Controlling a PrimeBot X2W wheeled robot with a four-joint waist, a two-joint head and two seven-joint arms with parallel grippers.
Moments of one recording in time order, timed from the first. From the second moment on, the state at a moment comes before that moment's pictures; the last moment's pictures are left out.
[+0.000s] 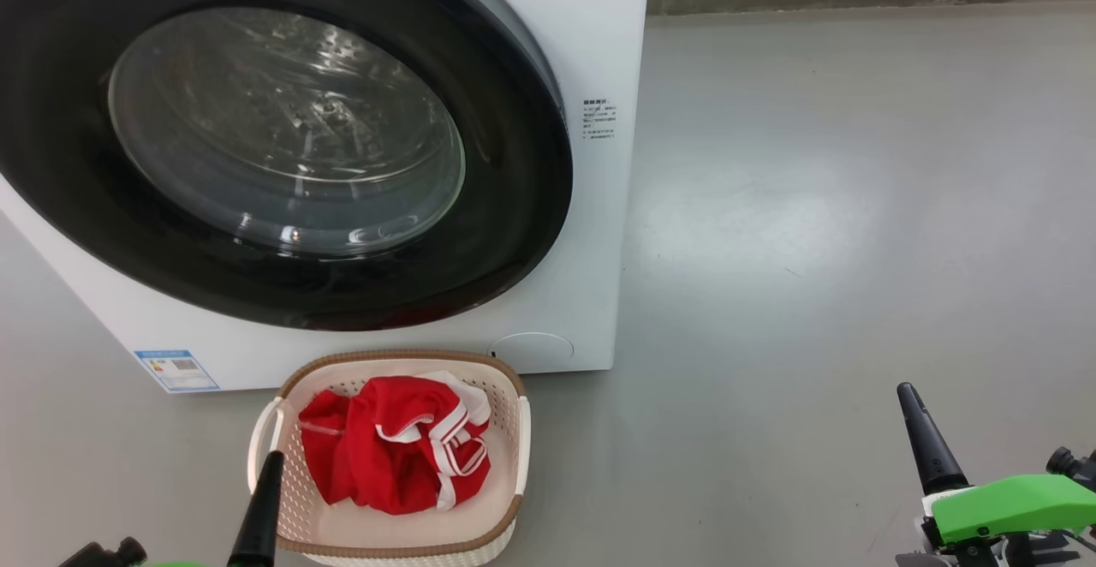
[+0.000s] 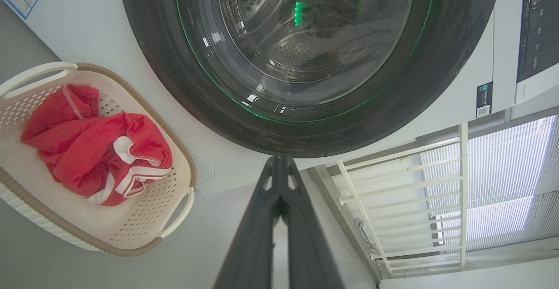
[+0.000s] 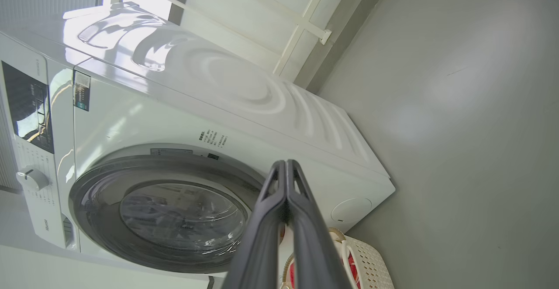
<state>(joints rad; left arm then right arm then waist) -0.03 0.05 0.05 0.28 -1.22 -0.12 0.01 -0.01 -0.06 -0.08 0.28 1.27 0.13 -0.01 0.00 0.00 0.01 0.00</state>
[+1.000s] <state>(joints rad) -0.07 0.04 0.07 0.28 -1.53 -0.12 0.09 -0.05 -0.05 -0.11 0.28 1.55 0.13 0.08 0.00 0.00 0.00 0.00</state>
